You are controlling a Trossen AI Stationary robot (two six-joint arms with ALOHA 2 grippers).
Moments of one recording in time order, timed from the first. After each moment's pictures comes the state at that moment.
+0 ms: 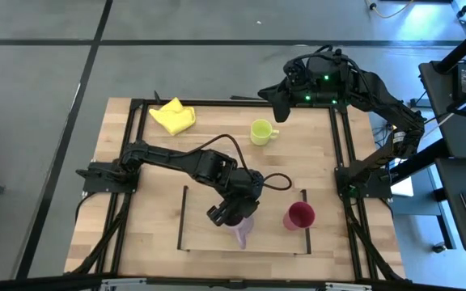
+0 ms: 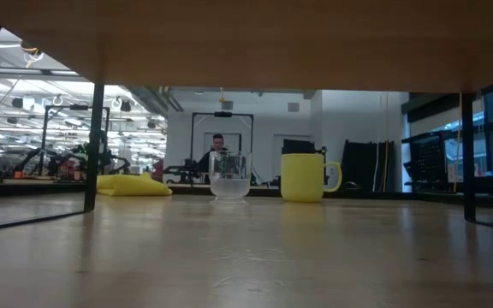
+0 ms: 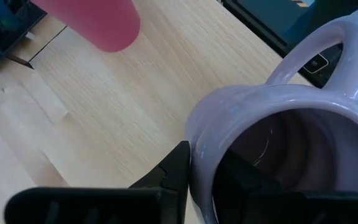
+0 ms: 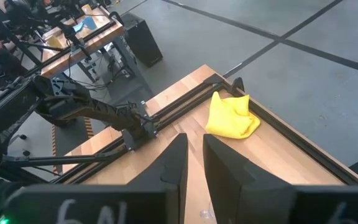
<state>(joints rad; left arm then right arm) -0.25 2.10 2.35 -1.30 0.12 0.50 -0.22 1.52 2.06 -0.92 0.06 0.44</state>
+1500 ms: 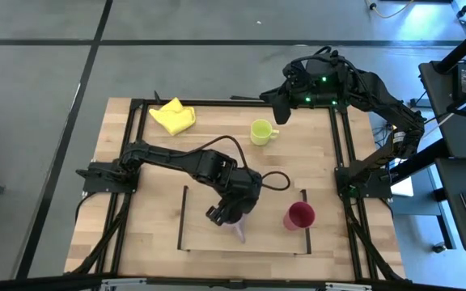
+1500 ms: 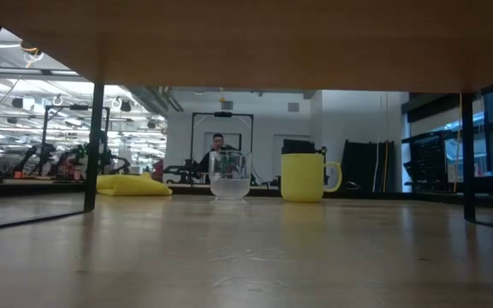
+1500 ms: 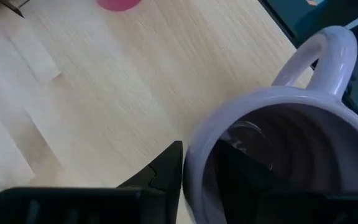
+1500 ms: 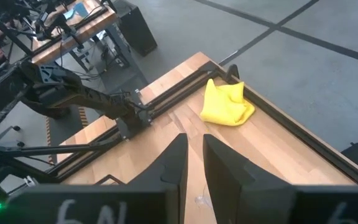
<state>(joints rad) -0.24 2.10 2.34 -1.36 0.09 0.36 -0.22 1.52 2.06 -0.97 0.06 0.45</state>
